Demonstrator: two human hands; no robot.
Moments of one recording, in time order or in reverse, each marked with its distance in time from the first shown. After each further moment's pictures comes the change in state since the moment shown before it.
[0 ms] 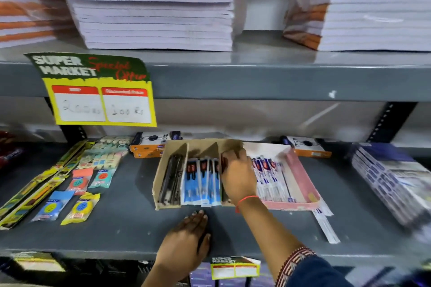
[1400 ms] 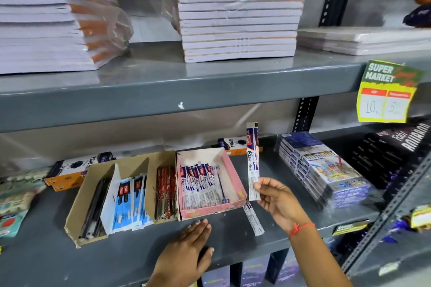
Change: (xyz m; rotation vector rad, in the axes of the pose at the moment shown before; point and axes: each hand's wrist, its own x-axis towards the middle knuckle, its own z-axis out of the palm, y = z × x) left_hand 0.057 0.098 0.041 0.025 -0.052 0.347; right_hand -0.062 0.206 -0.101 1.529 -0.111 0.540
